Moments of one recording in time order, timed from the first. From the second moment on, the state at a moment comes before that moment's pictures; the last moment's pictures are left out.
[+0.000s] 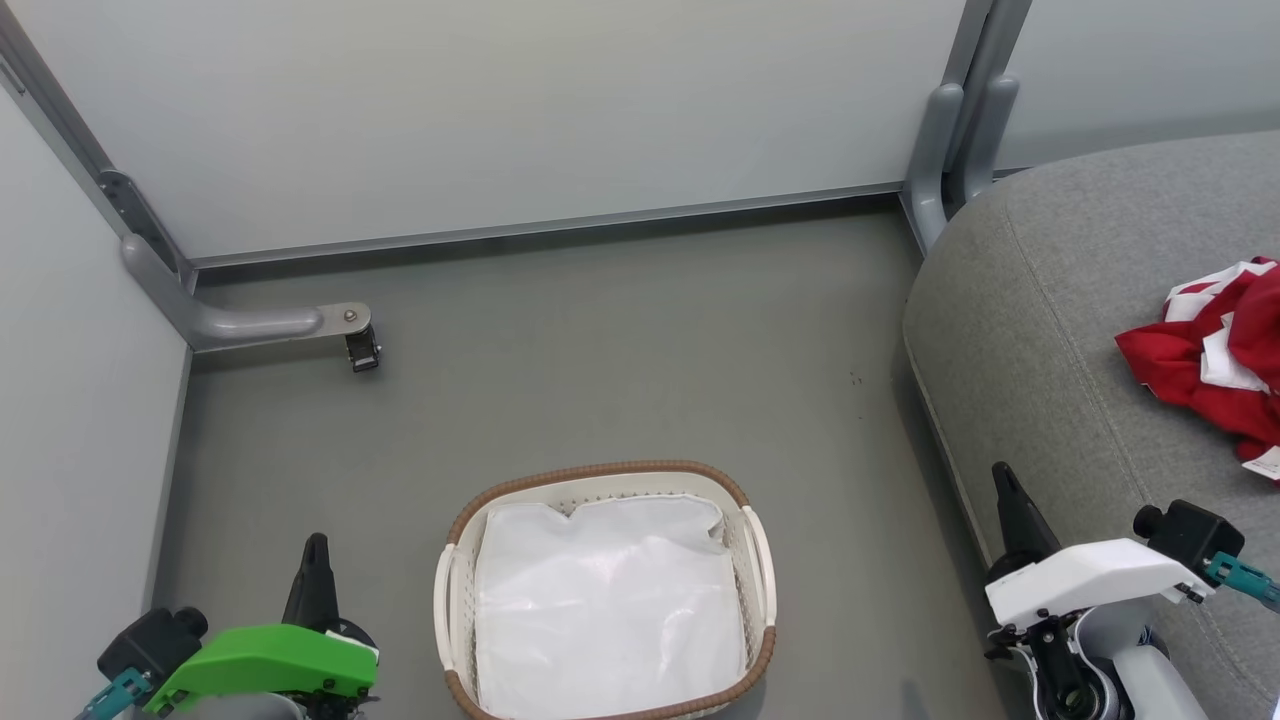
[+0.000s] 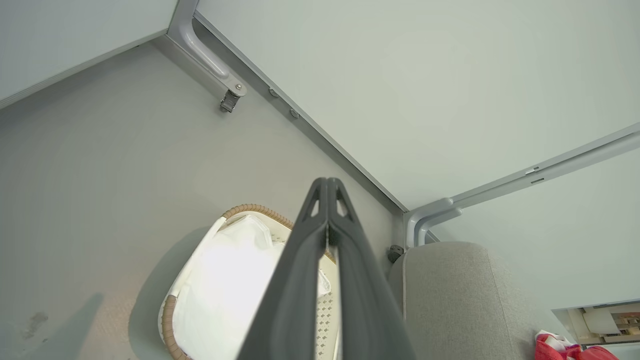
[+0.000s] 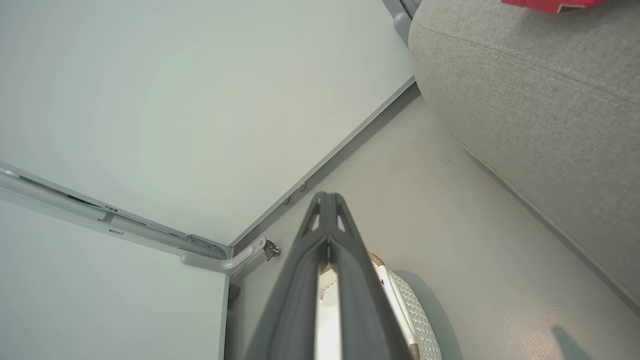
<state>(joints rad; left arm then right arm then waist) -0.05 0.04 -0.01 0.33 -0.92 -0.05 -0.08 -0.15 -0.04 0.00 0.37 0.86 0.13 -0.08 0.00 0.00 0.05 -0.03</state>
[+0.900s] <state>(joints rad) -0.07 0.05 0.04 0.30 -1.20 -0.08 0.00 -0.13 -0.04 -0.04 0.32 1.16 0.13 0.00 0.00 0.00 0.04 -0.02</state>
